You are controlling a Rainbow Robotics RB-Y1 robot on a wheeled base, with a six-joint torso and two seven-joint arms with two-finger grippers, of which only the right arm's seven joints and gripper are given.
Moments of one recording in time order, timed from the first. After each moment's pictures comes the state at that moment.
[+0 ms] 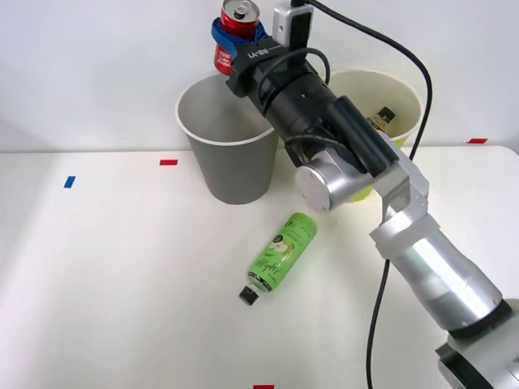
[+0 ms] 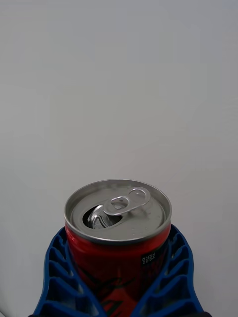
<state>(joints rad) -0.73 -0.21 0.42 -1.43 -0.45 -0.07 1.49</state>
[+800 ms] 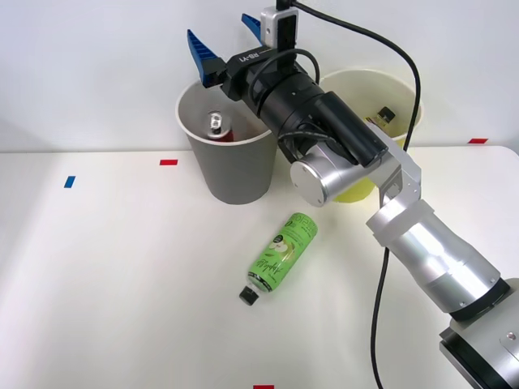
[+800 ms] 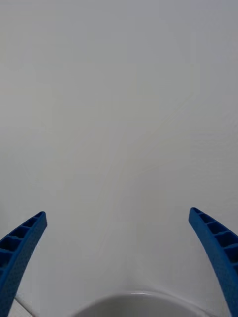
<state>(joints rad) -0.75 -0.25 0.47 -1.39 -0.47 -0.07 1.47</state>
